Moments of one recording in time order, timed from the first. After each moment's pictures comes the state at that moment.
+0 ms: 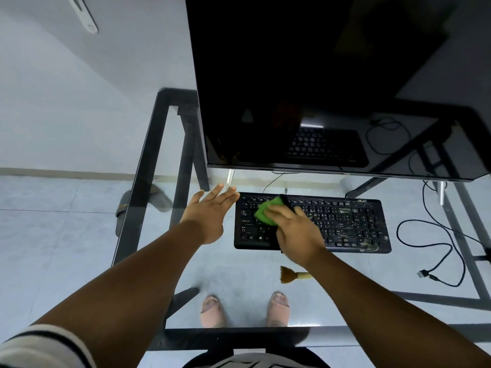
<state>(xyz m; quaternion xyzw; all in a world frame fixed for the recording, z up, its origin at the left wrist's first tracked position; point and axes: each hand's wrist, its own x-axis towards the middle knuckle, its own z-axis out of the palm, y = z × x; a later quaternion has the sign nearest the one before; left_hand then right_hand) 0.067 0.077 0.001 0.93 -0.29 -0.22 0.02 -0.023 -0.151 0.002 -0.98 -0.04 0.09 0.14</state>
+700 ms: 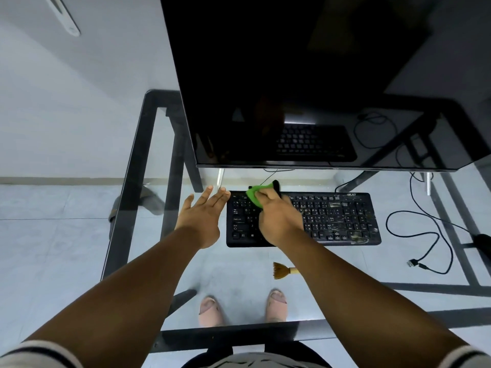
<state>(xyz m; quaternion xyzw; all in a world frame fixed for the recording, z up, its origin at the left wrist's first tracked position) 0.055 0.068 -0.004 0.94 -0.24 -0.23 0.02 0.008 -0.125 0.012 -0.97 0.09 0.15 0.14</state>
